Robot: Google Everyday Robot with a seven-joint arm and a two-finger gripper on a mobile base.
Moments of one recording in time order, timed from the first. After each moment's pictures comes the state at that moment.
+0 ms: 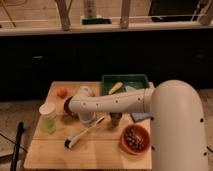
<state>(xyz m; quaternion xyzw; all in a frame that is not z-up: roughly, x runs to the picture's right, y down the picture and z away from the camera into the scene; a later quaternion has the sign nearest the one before) -0.094 0.232 0.809 -0.37 -0.09 -0.28 0.88</state>
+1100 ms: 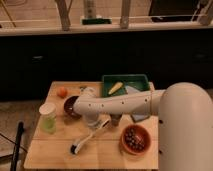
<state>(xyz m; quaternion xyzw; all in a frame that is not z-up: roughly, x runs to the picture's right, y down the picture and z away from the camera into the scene) -0.045 0.240 0.795 -0.40 -0.07 -0.29 0.87</state>
